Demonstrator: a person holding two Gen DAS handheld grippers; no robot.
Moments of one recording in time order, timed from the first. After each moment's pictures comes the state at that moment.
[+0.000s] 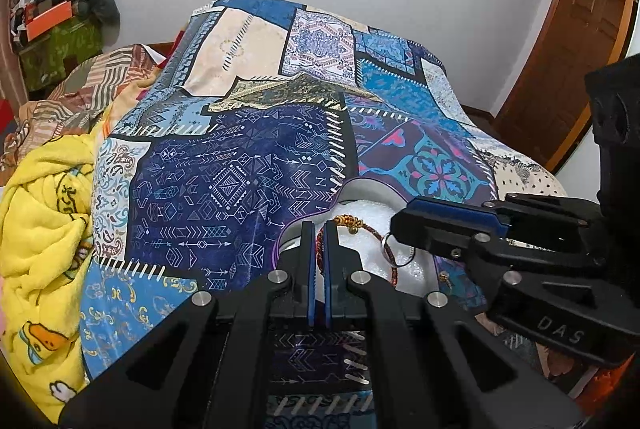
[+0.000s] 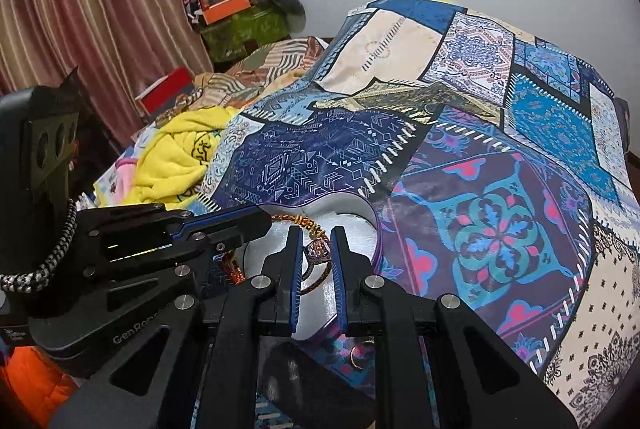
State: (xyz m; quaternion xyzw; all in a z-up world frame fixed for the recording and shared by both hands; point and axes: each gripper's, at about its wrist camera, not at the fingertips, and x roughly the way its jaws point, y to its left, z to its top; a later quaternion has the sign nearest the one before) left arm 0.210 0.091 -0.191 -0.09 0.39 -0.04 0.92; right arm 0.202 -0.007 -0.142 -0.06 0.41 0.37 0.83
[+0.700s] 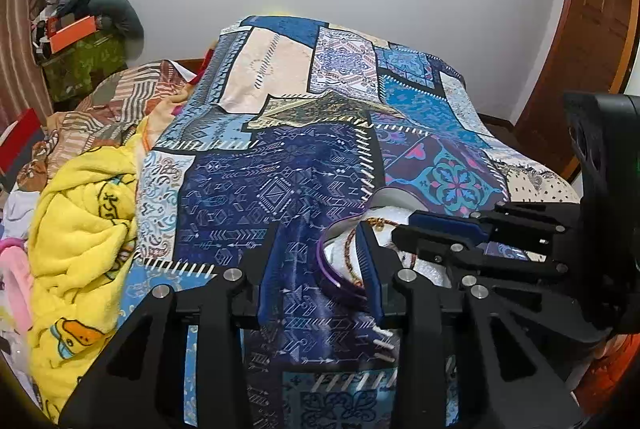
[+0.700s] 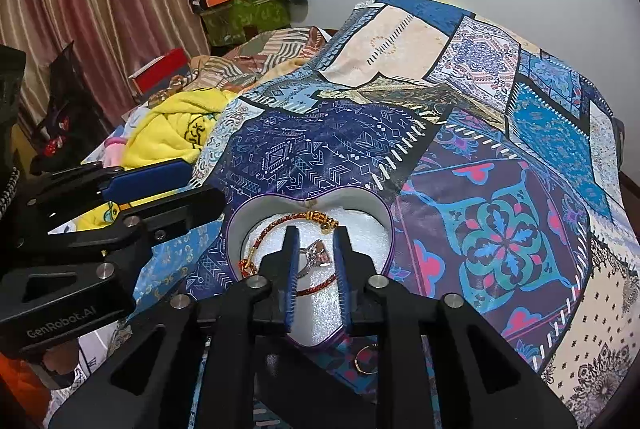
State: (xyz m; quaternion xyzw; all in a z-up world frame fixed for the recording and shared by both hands) left arm 0.185 0.107 -0.170 -0.07 0.37 0.01 0.93; right arm 0.196 0.007 -0.147 -0.10 0.41 0.36 0.83
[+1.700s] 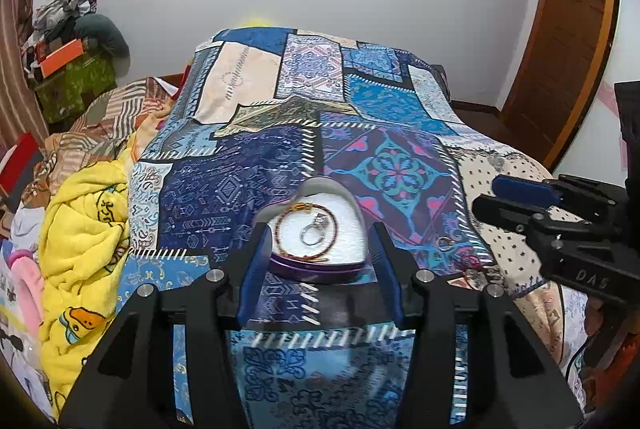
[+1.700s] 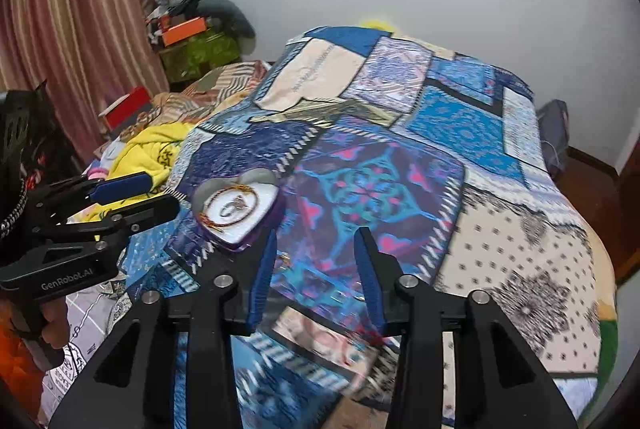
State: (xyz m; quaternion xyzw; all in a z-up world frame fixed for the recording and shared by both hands) left arm 0.152 0.045 -0.136 -0.04 0.37 -0.02 0.93; right arm 0.157 -0.102 -0.097 -0.06 0.38 0.28 0.88
